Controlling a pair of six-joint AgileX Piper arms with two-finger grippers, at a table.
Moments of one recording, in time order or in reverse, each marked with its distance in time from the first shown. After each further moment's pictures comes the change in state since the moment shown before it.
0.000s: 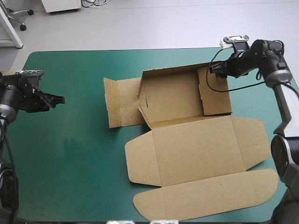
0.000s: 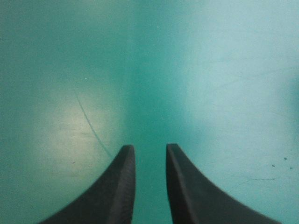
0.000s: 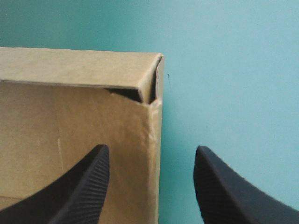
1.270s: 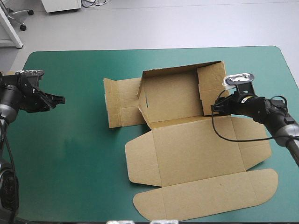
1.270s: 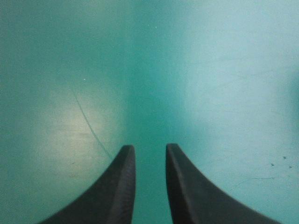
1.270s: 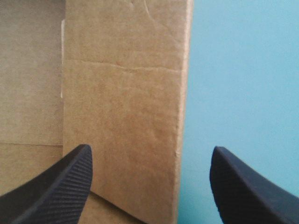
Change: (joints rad) left arm 0.000 0.000 0.000 -0.005 -0.001 0.010; right arm 0.058 -0.430 0.836 0.016 -0.601 -0.075
